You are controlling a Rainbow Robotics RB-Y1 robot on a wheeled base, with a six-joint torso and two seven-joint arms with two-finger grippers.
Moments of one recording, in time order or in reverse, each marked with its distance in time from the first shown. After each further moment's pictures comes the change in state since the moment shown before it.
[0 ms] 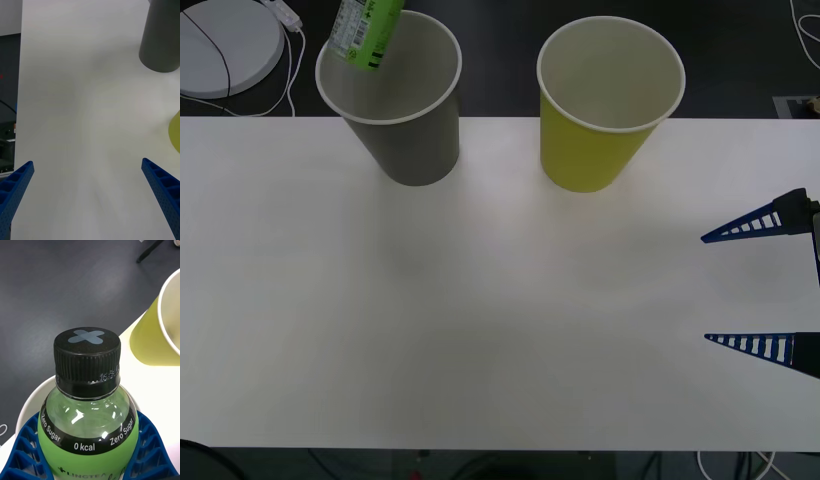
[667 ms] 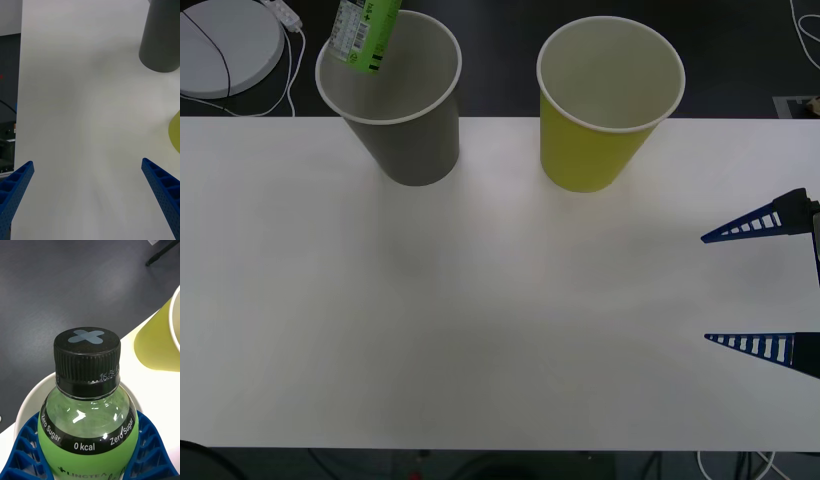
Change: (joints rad) right arm 0.000 0.000 0.000 0.000 0.000 0.000 0.000; left arm 0.003 0.000 -0.001 0.012 -0.021 0.009 0.071
